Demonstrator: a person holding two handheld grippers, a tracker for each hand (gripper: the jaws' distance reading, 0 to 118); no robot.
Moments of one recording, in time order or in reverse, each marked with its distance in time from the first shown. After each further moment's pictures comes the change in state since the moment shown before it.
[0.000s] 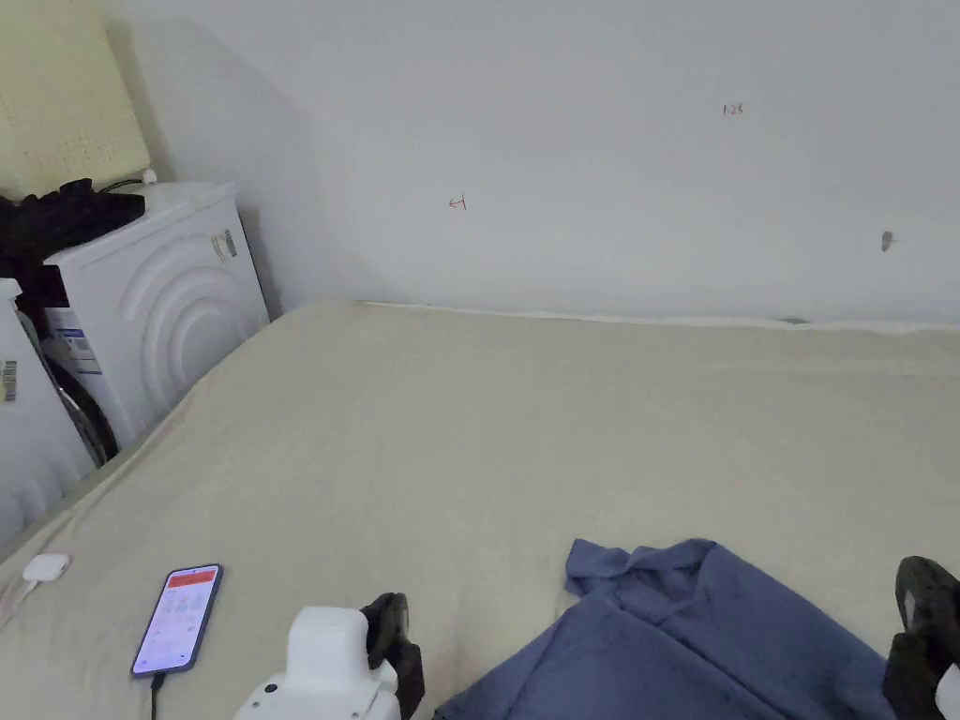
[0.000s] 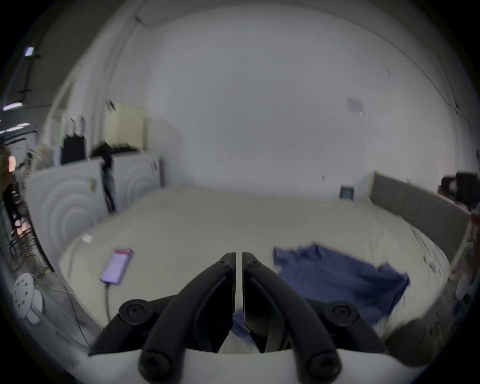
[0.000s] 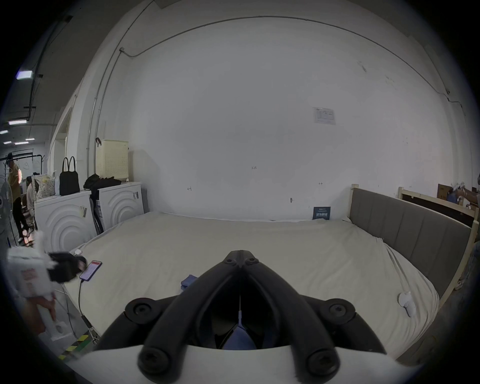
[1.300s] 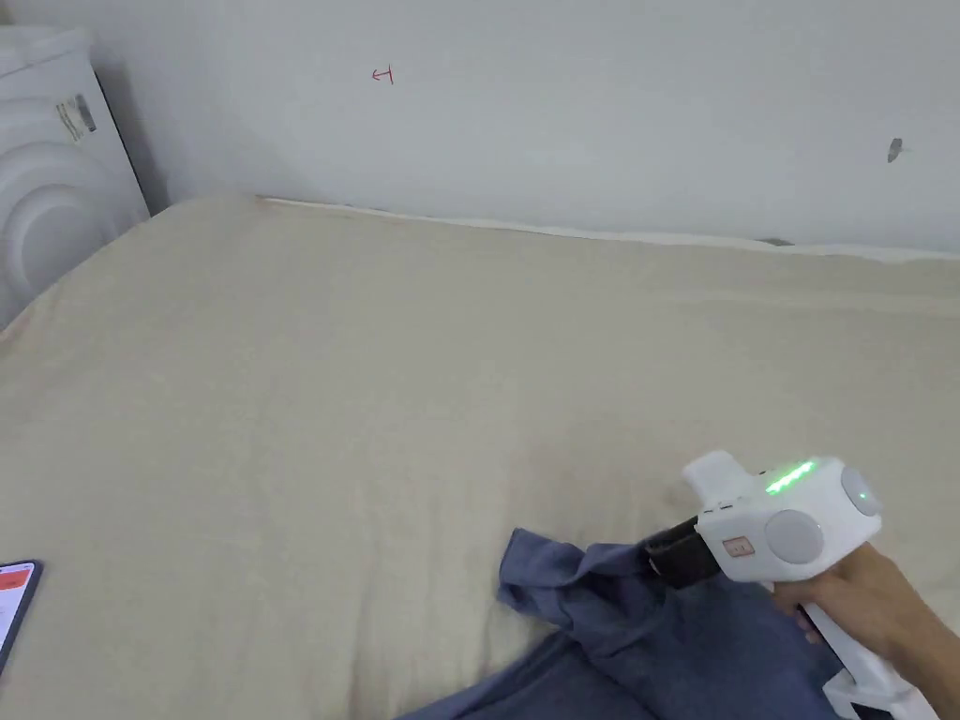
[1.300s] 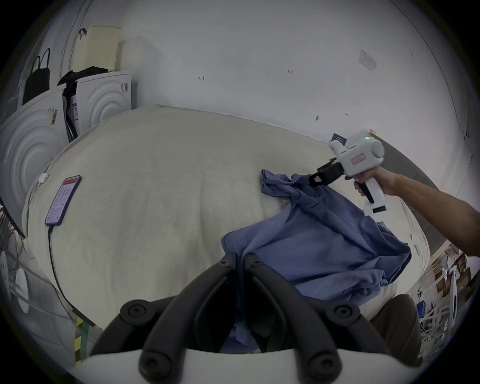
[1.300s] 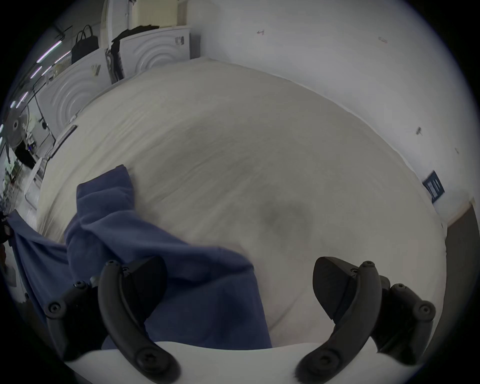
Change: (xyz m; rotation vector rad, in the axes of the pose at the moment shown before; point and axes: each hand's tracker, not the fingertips) left arm -0.002 -0.064 -0.093 -0.345 -0.113 0.100; right arm 0.007 -0.154 -0.485 -0.804 0.477 0.436
